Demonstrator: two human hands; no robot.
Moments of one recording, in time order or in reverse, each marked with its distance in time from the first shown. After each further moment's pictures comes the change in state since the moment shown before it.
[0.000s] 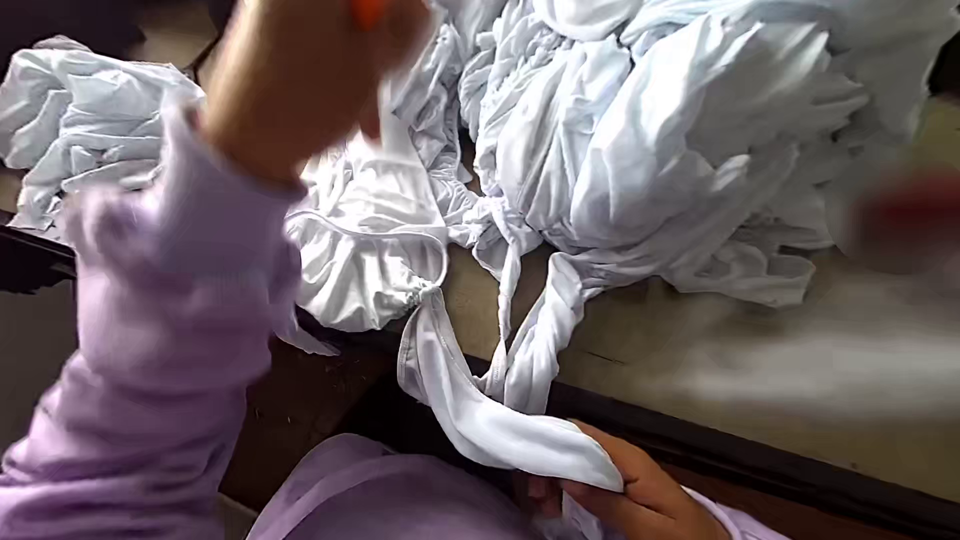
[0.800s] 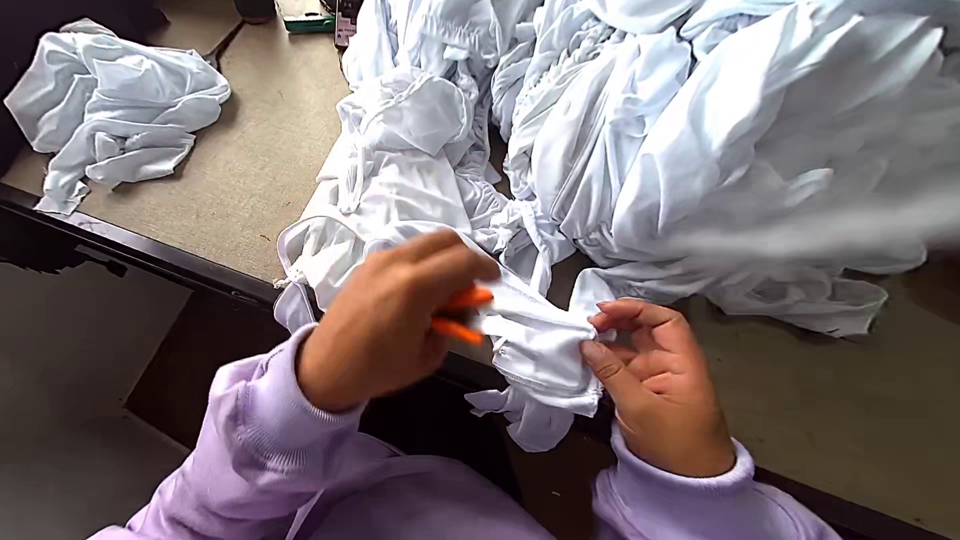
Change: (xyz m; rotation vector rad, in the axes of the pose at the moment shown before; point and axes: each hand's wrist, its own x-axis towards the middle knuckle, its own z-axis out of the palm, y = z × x) left_hand -0.107 -0.006 0.067 0.055 -0.100 0.277; right_hand 0.079 0.009 -0.020 -0.382 0.675 -0.142
